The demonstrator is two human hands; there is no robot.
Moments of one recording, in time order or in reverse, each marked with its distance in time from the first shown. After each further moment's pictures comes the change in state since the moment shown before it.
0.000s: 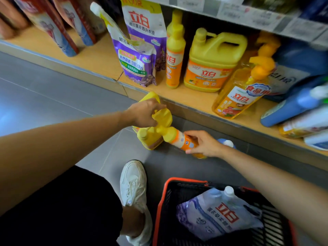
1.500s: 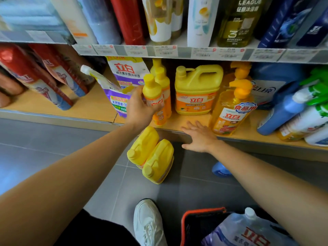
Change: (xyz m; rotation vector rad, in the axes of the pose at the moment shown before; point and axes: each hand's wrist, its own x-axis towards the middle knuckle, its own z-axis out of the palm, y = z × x) left_hand 0.034 0.032 -0.077 -0.666 0.762 -0.092; right_hand 0.064 -0.046 -0.050 -0.702 0.231 0.274
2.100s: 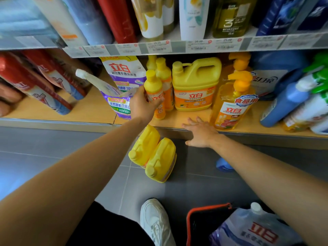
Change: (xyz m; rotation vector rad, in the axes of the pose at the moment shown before) left_hand 0.026 -0.018 0.024 0.166 0.022 -0.018; right_hand 0.011 0.003 0.004 0.026 -0.037 0.026
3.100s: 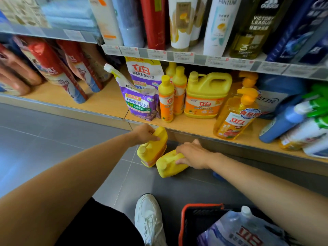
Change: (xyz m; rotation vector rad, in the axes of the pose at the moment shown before) left_hand -0.038 -0.078 -0.032 0.368 -0.683 -0.274; right_hand -0.072 -0.071 -0.016 -0.096 -0.051 -0.376
